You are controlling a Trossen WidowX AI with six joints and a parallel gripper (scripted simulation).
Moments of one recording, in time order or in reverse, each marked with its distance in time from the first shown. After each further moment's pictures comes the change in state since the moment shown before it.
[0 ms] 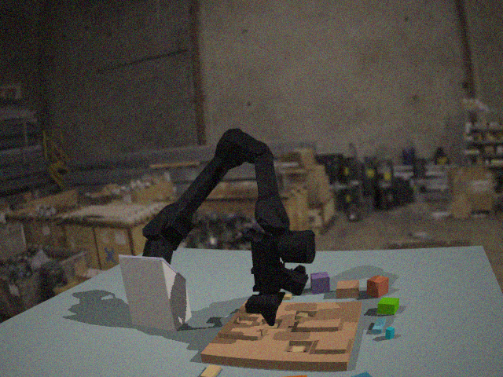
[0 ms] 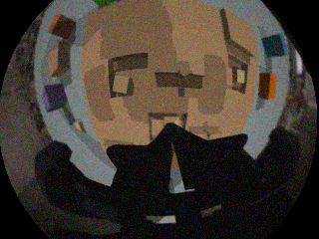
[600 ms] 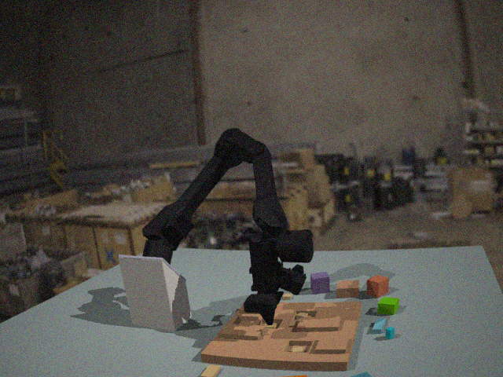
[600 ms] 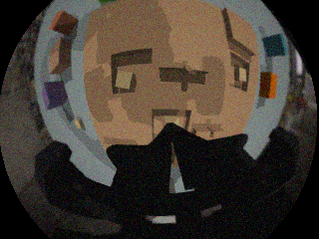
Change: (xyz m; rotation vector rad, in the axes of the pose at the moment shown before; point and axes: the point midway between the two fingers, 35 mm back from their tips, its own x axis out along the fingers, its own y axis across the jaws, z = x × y) arm 0.001 0.004 -0.005 -0.003 -0.001 0.001
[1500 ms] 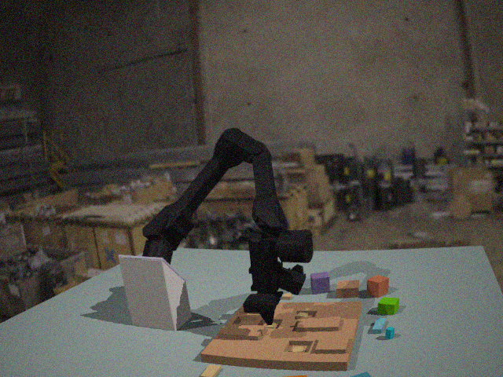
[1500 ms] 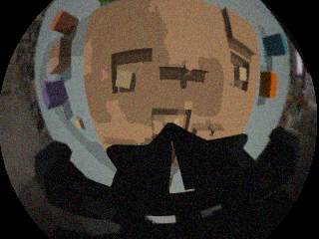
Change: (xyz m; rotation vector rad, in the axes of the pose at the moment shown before) arm 0.000 0.000 -0.001 0.001 0.000 0.002
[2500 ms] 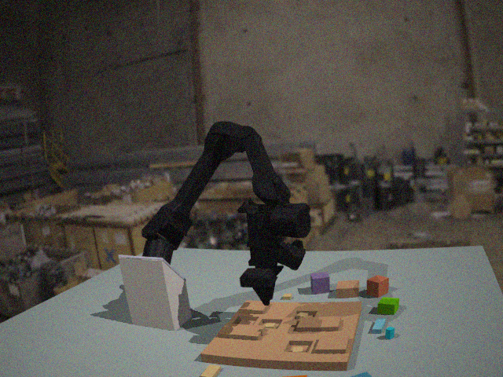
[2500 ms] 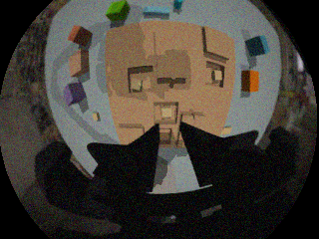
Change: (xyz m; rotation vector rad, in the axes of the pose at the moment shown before) arm -0.060 -0.003 0.003 0.022 0.004 0.002
